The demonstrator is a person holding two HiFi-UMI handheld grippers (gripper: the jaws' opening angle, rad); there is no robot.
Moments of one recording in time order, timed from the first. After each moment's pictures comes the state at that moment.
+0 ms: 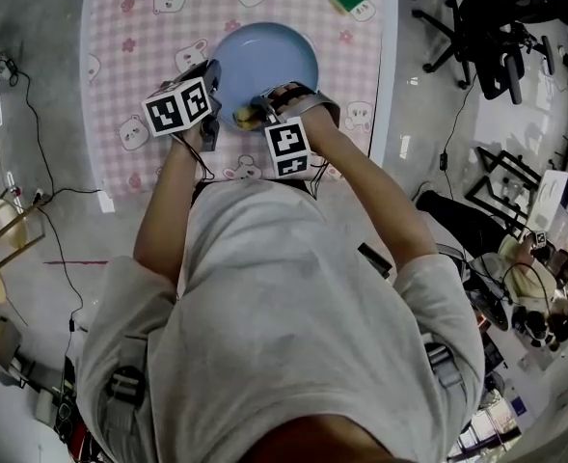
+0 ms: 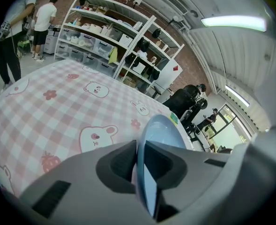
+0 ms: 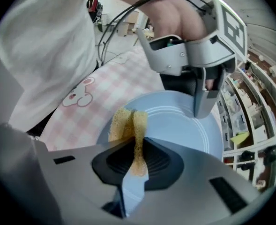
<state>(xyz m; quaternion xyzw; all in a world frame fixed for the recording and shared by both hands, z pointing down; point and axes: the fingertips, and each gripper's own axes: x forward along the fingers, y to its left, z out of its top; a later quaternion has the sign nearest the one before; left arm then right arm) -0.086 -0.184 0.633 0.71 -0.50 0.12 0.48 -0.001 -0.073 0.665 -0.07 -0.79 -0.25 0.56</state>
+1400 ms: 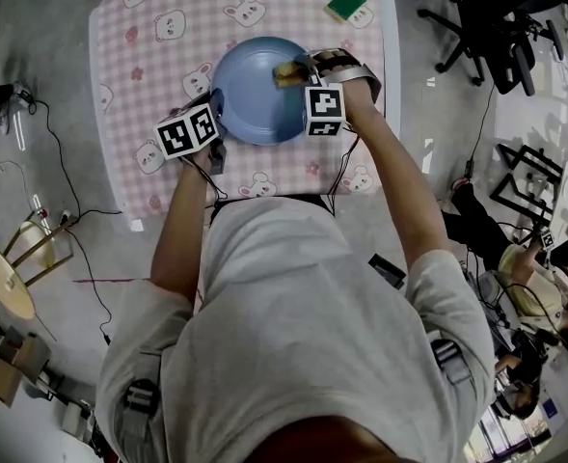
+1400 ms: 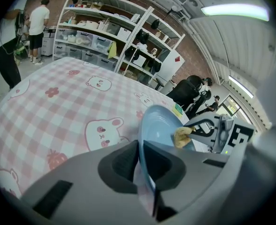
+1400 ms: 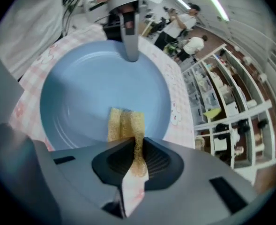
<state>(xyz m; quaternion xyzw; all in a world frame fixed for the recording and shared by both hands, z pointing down) -0.082 -0.177 0.652 0.70 -0.50 0.18 0.49 0.086 -0.226 0.656 0.09 -0.74 -0.27 0.60</state>
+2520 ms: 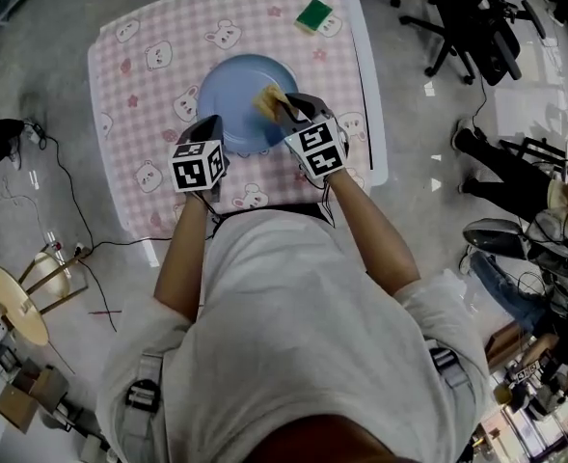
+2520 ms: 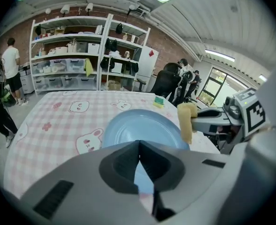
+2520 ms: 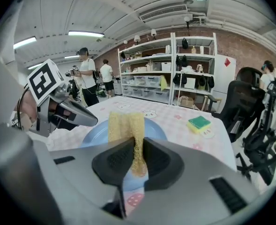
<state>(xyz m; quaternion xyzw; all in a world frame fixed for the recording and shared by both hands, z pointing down) -0.053 -0.145 0.606 0.77 -0.47 0.26 0.33 0.093 -0.161 0.586 0.42 -0.84 0.17 0.28</state>
